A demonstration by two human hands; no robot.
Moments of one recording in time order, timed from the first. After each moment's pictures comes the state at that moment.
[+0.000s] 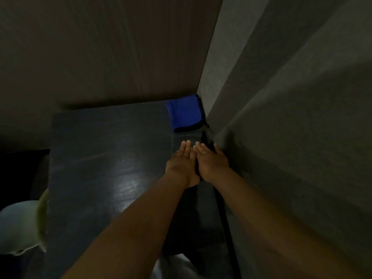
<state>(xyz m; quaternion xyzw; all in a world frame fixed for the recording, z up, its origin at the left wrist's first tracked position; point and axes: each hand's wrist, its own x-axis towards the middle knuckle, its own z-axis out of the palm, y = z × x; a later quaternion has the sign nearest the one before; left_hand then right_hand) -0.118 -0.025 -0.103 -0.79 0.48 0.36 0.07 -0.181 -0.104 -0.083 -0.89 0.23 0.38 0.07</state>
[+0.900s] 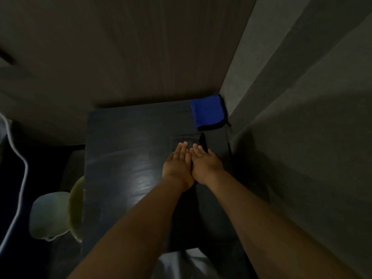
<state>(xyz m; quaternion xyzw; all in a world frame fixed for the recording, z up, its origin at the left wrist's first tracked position) -0.087 0.046 -0.096 -0.82 0.45 0.31 0.14 -0.140 -0.038 -0.085 -0.89 0.21 0.37 0.14</state>
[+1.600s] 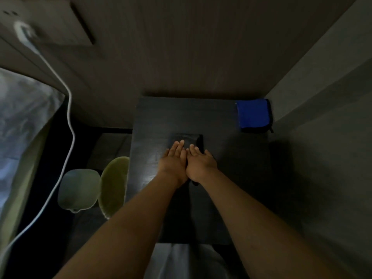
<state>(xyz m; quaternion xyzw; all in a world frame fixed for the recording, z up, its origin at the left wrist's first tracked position) -0.020 0.158 -0.090 -0.85 0.38 0.33 0.14 -0.061 0.073 -0.072 -0.89 0.16 0.40 0.14</state>
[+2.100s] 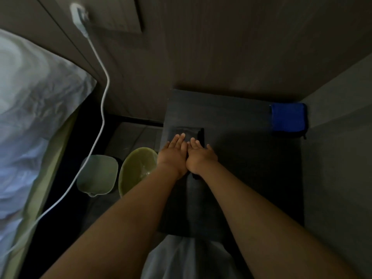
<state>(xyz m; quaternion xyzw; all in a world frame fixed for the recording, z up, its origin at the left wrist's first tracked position) 0.025 0.230 -0.089 -0.88 0.34 0.32 0.10 -0.006 0.142 -0.071 -0.88 0.13 0.43 0.13</state>
